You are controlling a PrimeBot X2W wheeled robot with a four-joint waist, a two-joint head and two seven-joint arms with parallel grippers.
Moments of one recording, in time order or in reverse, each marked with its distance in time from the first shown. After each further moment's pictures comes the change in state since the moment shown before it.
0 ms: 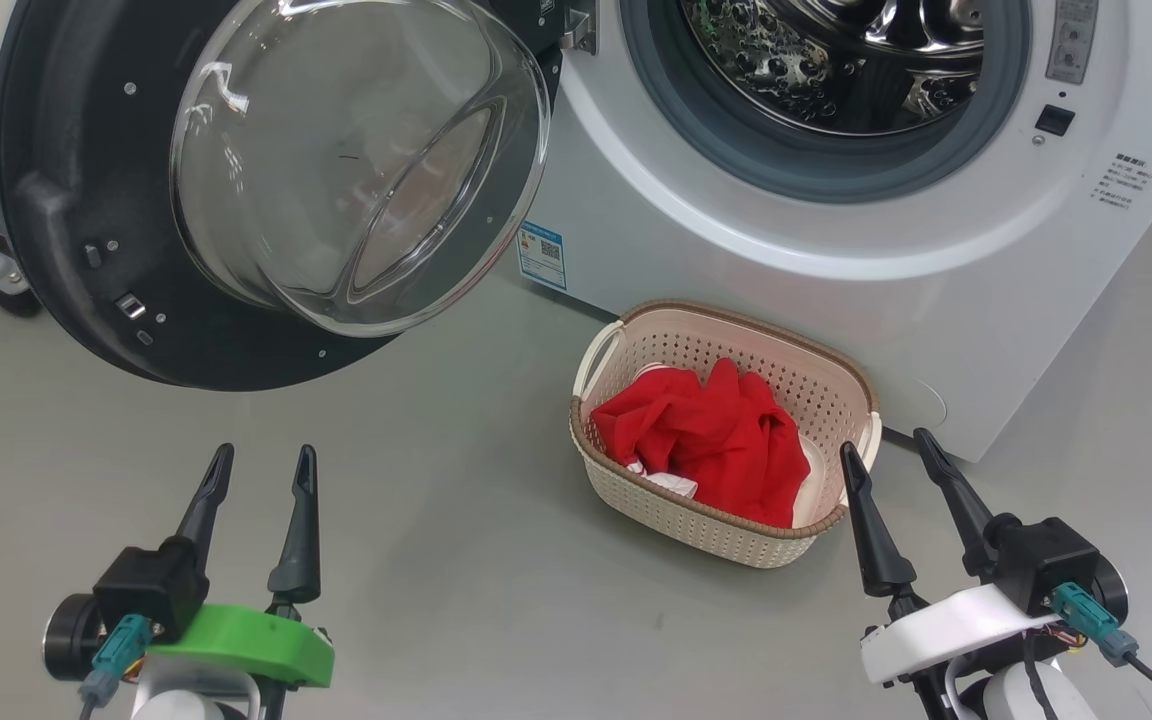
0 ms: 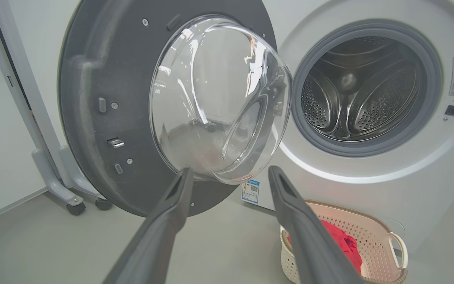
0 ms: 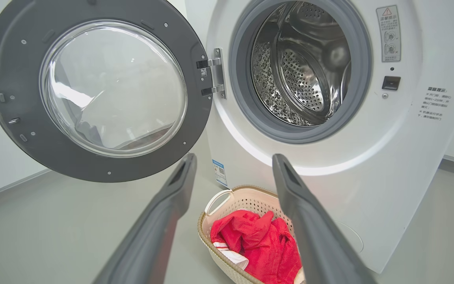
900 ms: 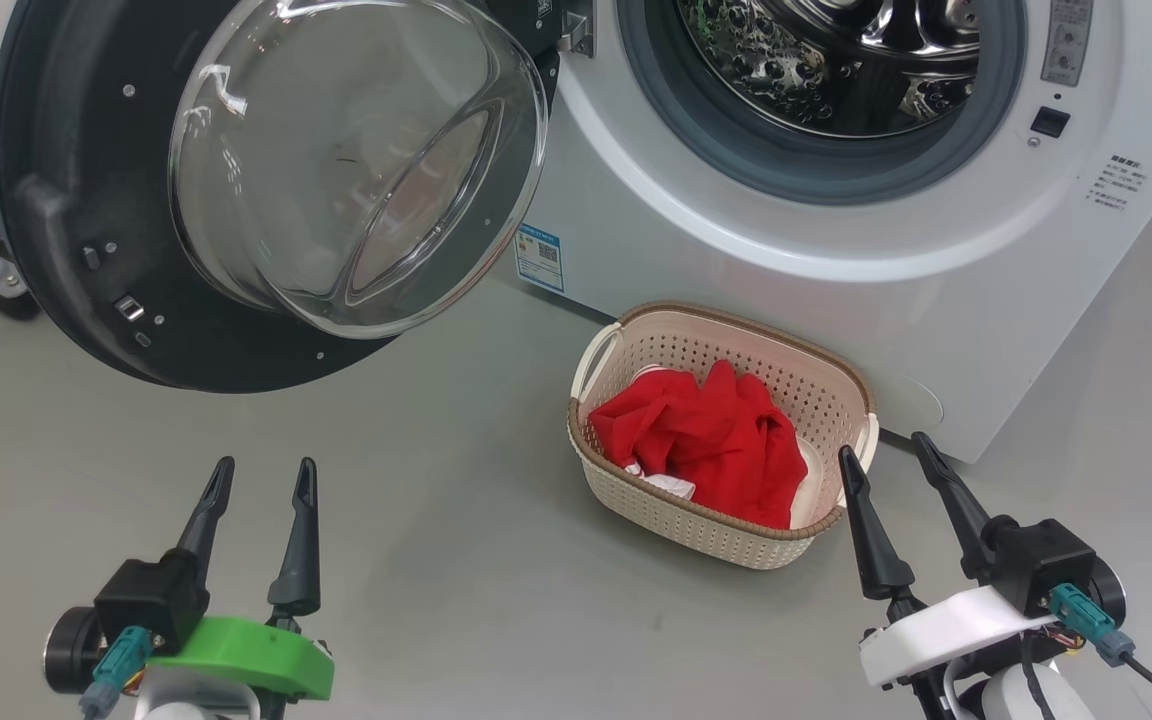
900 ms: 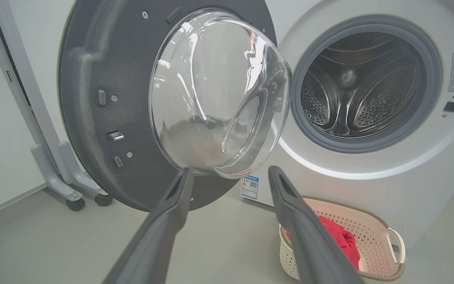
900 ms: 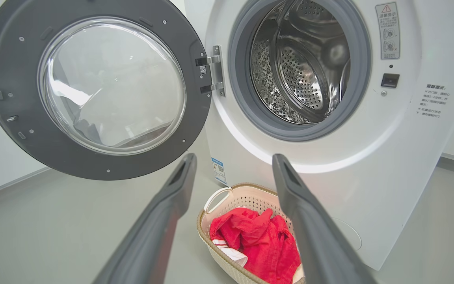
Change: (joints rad) left arm 0.021 0.000 0.004 -0.005 0.000 0.000 0.000; right arm -0.001 0.000 0.002 0.014 0.000 0.003 0.000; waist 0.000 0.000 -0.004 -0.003
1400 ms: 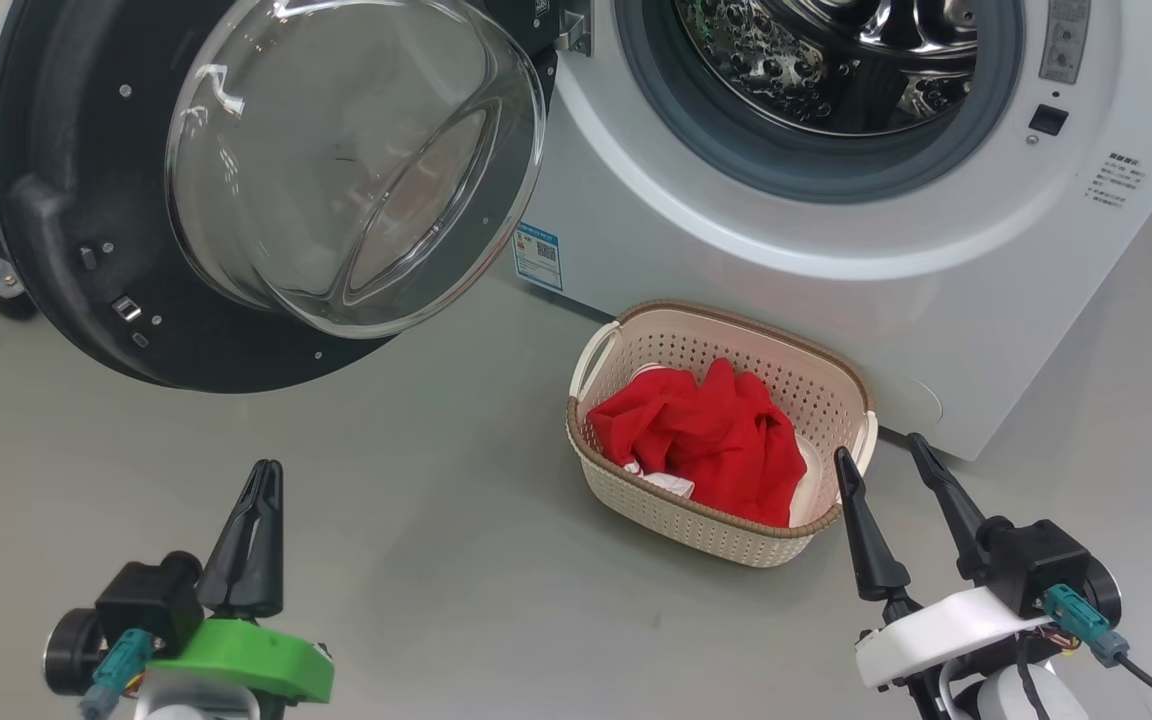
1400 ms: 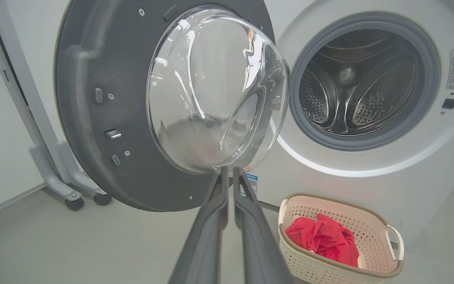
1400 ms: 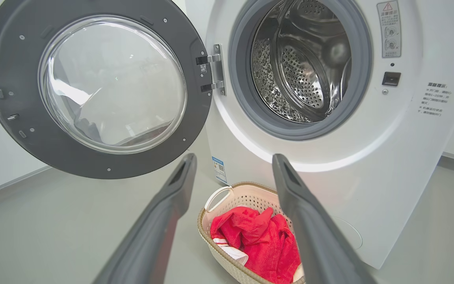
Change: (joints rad) left arm 0.005 0.000 -0.001 0.000 0.004 0.000 0.000; right arm 0.000 0.000 0.006 0.001 0.000 0.000 0.000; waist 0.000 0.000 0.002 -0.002
